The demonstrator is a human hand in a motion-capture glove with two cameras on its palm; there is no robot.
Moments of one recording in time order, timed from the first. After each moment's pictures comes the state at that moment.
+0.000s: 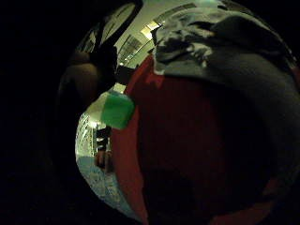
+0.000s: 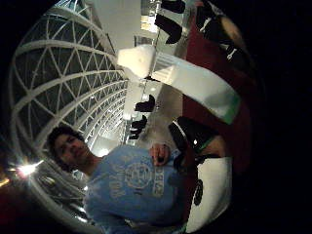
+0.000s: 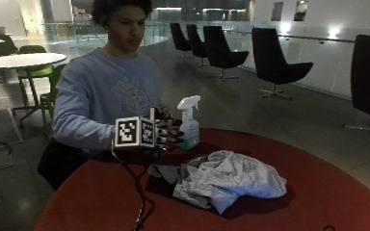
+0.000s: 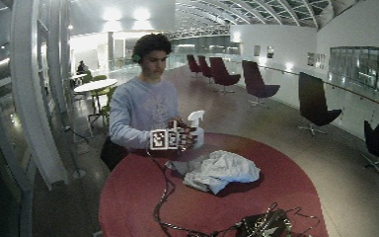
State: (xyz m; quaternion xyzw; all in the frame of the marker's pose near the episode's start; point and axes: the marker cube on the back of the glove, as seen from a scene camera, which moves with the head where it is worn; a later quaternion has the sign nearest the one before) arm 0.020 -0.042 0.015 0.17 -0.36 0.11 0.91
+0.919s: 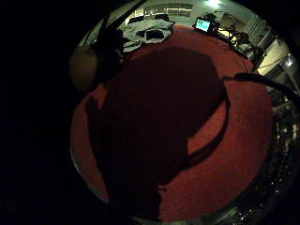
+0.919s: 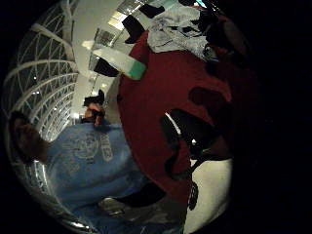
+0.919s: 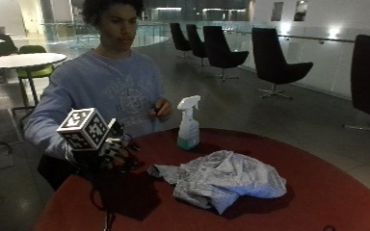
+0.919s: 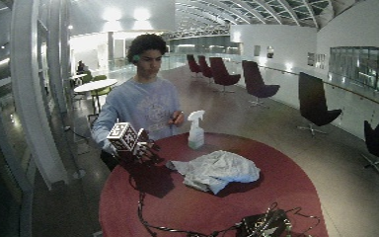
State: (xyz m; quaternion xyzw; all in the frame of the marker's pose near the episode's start) arm 0.097 0.100 -0.003 0.11 -0.08 0.15 0.98
